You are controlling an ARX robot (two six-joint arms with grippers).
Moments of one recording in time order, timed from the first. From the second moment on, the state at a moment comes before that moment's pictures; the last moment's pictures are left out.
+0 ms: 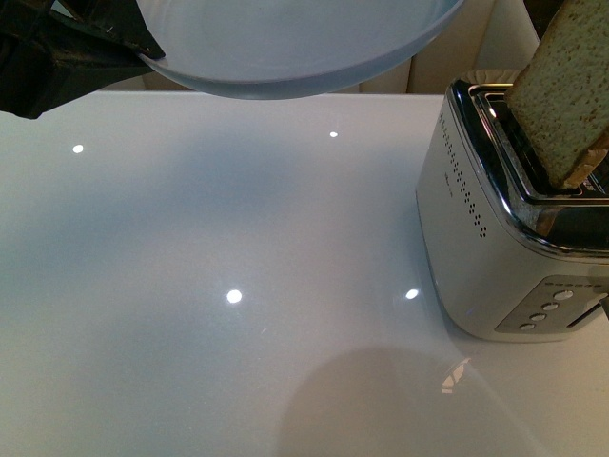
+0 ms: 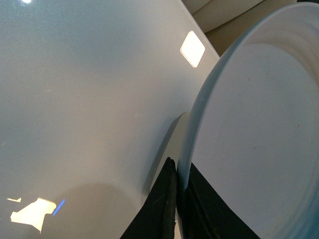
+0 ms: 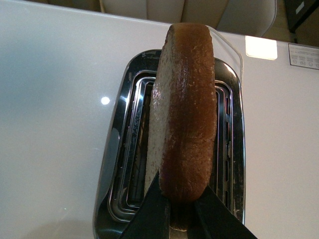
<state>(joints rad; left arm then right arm) -0.43 1.41 0.83 -0.09 0.00 -1.10 0.21 1.34 0.77 -0.03 0.14 -0.04</state>
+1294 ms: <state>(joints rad) -0.43 1.41 0.83 -0.09 0.00 -1.10 0.22 1.48 0.67 0.10 0.12 -0.02</state>
